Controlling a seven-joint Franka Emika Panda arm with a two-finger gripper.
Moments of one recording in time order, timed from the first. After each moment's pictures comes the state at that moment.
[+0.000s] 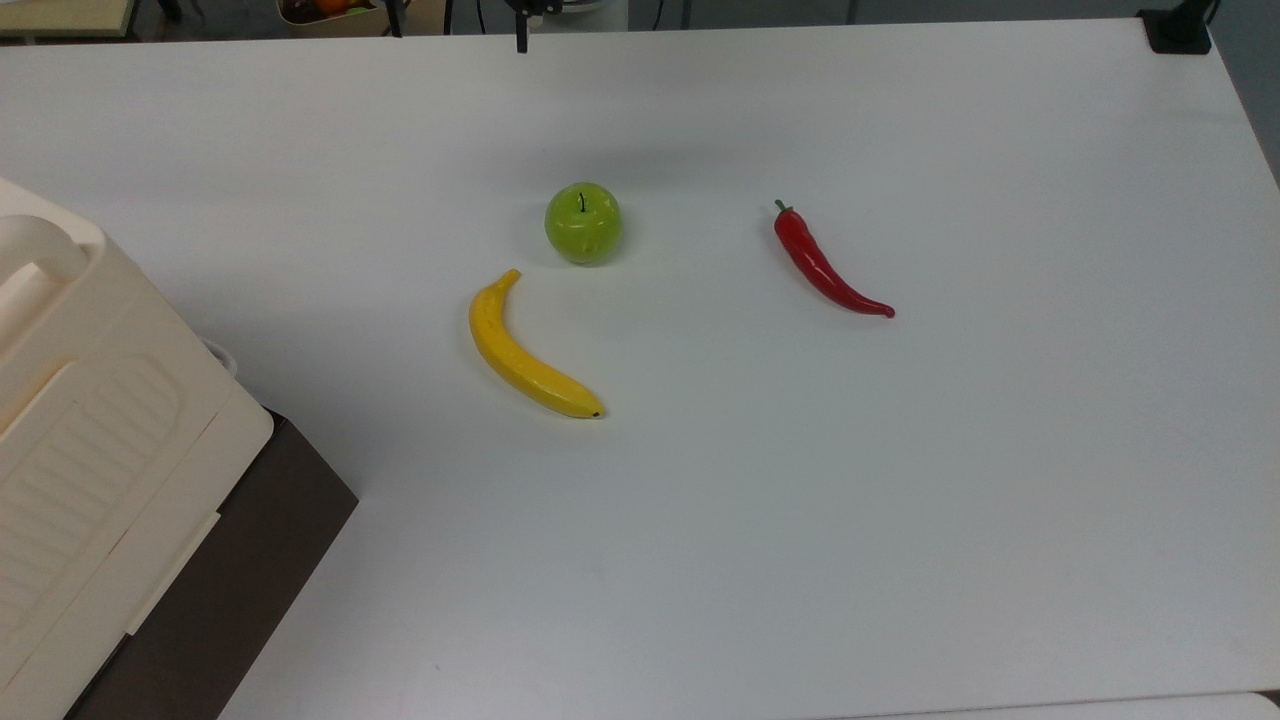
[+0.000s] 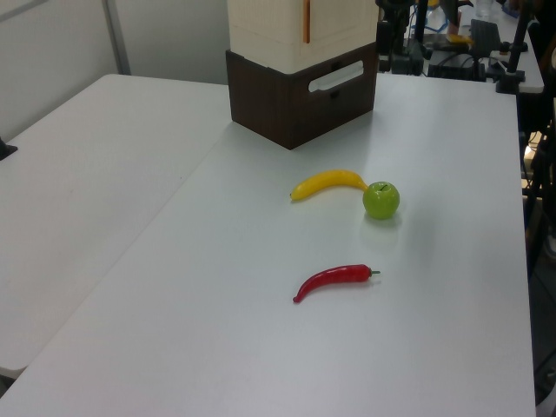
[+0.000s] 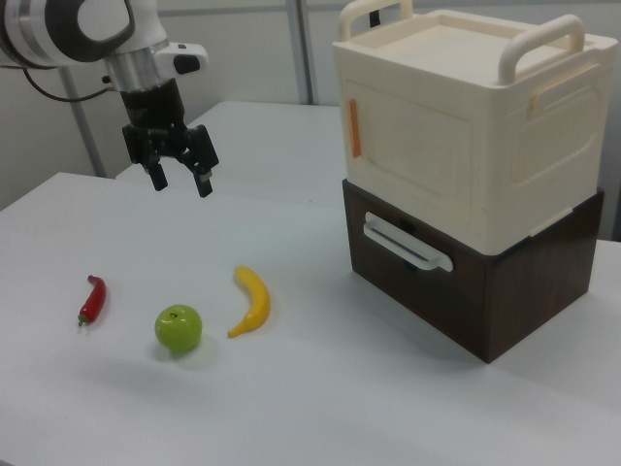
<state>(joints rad) 0.14 0.07 -0.10 -1.53 -0.08 1.59 0.04</state>
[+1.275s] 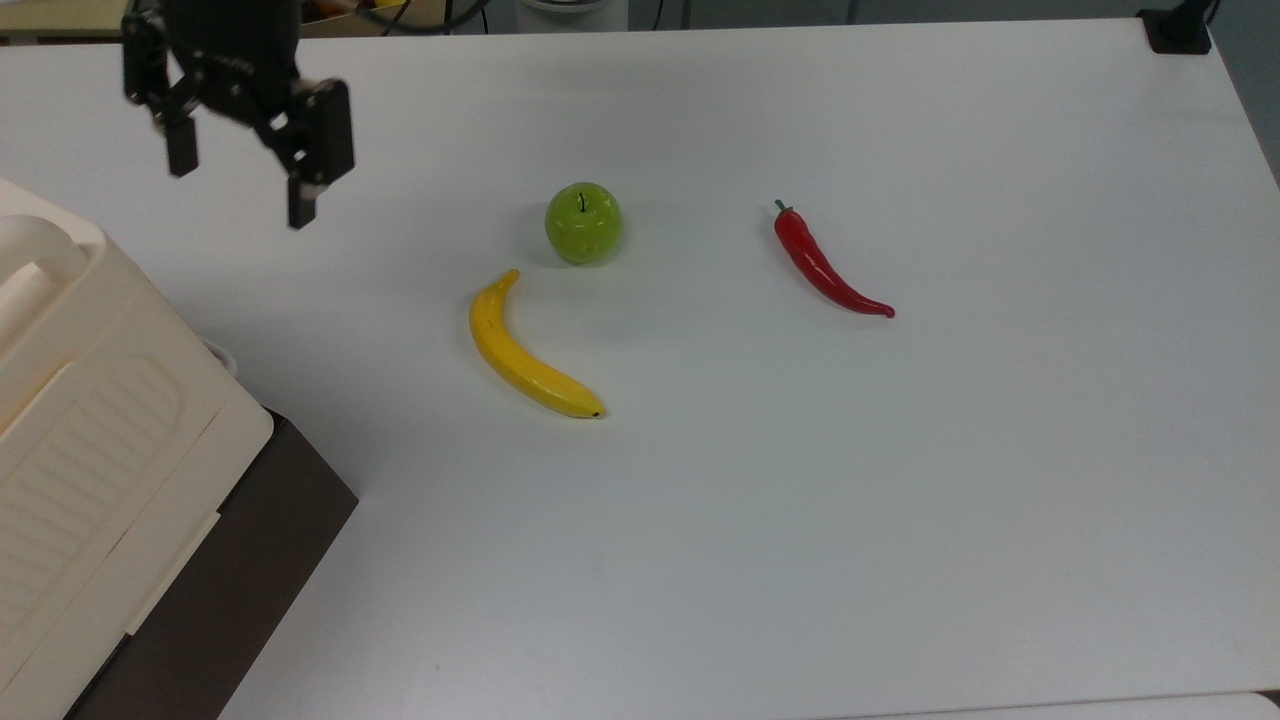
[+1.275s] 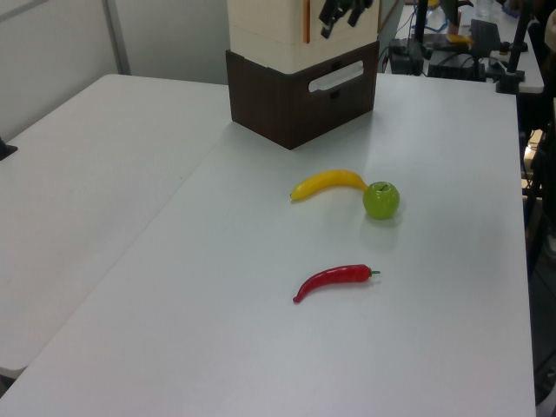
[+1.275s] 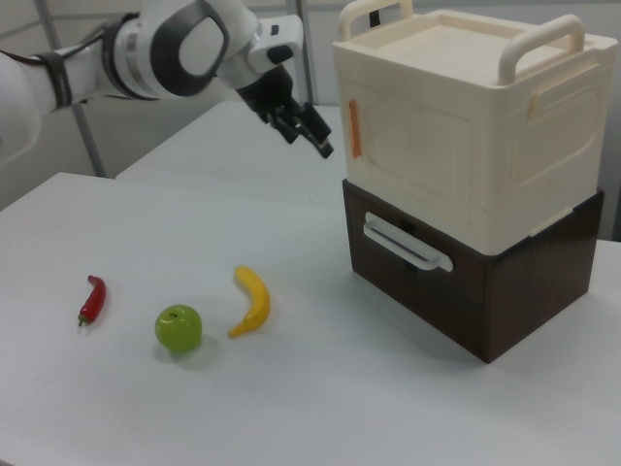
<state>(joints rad) -0.03 0.28 -0.11 -1.38 -0.14 2.13 0.27</state>
